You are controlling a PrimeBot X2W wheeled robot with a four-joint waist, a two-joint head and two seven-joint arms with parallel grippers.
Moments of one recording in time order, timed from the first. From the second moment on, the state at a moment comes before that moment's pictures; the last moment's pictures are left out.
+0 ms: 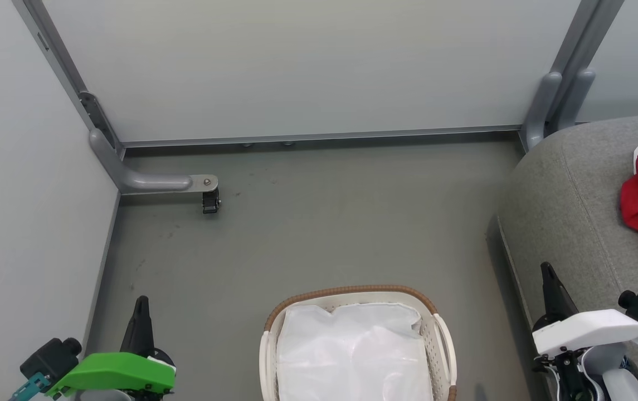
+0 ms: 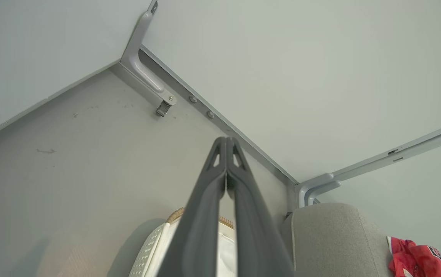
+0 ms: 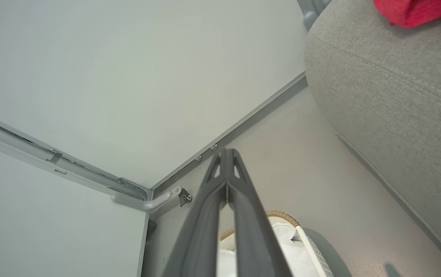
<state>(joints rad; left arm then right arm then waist) -0.05 0.05 -0.02 0.37 -0.87 -0.13 -0.11 -0.13 -0.04 -0.10 0.37 0.78 0.13 -0.10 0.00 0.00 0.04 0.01</state>
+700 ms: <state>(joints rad) -0.07 0.05 0.02 0.33 -1.11 -0.13 -0.04 -0.12 -0.04 -0.10 0.33 1.04 0.13 -0.03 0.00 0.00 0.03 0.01</state>
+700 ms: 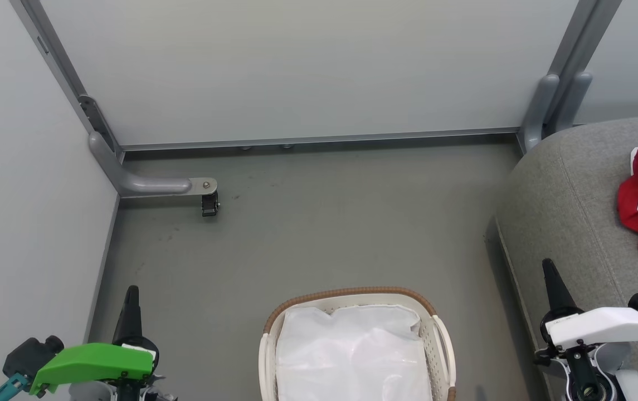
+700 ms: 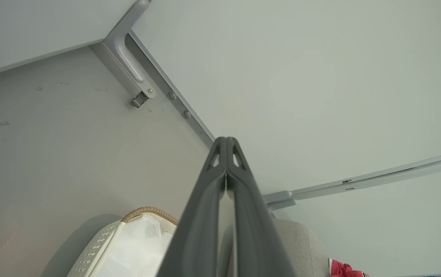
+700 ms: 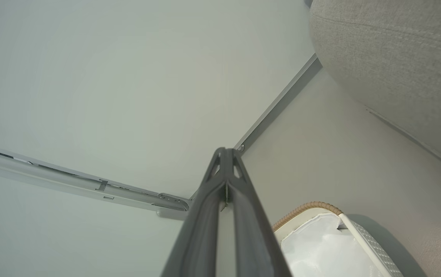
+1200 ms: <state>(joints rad) -0.08 0.05 0.04 0.31 -1.25 -0.13 0.00 -0.12 -0.04 -0.11 0.31 1.20 0.13 0.01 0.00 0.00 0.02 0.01</state>
